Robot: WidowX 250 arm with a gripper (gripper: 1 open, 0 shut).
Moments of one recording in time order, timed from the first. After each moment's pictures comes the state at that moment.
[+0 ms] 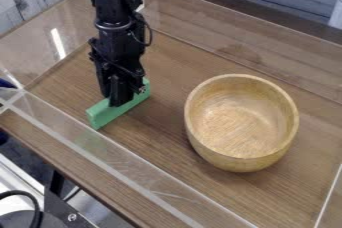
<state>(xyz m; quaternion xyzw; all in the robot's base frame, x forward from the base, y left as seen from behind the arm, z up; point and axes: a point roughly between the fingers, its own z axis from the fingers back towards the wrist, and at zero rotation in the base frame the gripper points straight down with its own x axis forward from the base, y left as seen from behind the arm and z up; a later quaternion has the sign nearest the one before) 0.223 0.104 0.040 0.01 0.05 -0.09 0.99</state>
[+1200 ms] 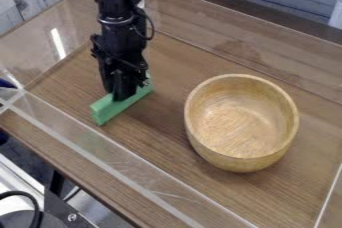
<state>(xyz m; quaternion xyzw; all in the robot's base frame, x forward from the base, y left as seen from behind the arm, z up) 0.230 0.107 0.041 0.00 0.05 -0.07 1.00</state>
